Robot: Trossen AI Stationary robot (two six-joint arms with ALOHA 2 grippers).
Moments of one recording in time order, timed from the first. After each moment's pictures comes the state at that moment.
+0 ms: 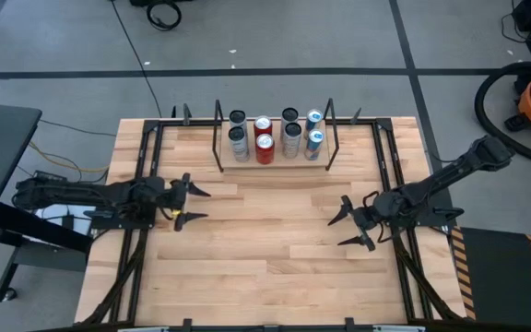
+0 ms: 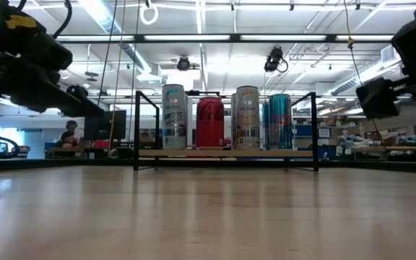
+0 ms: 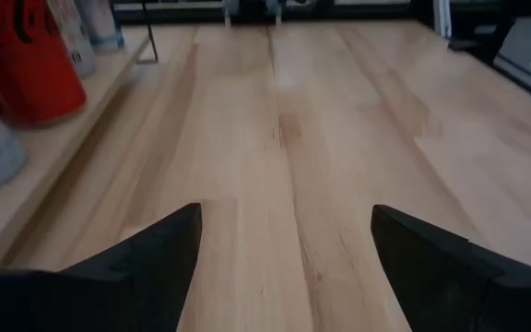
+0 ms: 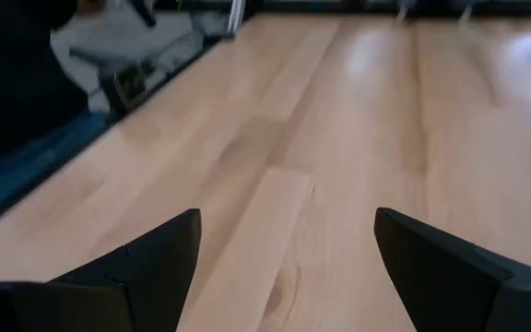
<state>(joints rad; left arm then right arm) 0.05 0.44 0.01 0.12 0.07 0.04 0.37 0.72 0.01 0.36 0.00 0.07</state>
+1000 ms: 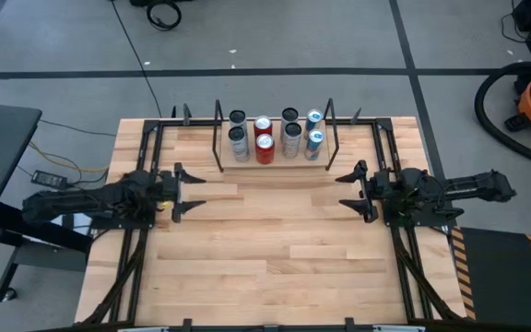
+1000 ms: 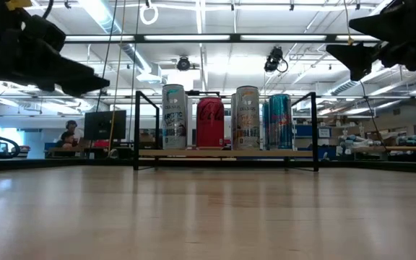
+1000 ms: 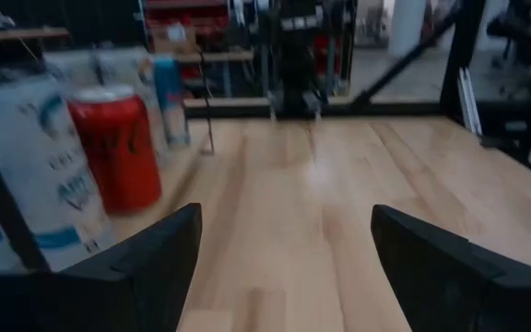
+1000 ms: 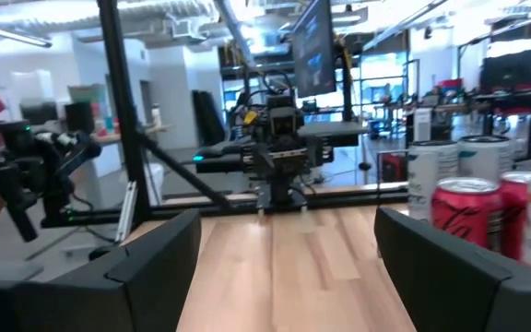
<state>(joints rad) 0.16 0.19 0.01 0.11 0.07 0.04 0.03 0.20 0.01 0.37 0.00 0.07</state>
